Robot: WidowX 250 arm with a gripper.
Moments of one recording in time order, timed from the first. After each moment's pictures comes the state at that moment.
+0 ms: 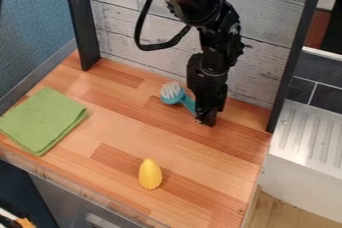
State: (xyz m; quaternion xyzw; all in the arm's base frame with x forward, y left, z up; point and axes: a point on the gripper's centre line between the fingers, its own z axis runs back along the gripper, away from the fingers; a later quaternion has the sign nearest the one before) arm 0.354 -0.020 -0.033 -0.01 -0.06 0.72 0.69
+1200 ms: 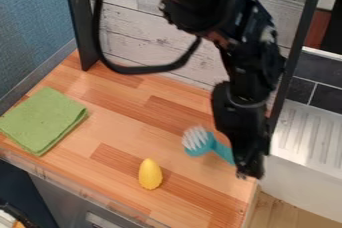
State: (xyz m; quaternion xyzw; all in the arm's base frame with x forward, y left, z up) arm 0.266 -0.121 0.026 -0.10 0.03 0.73 0.68
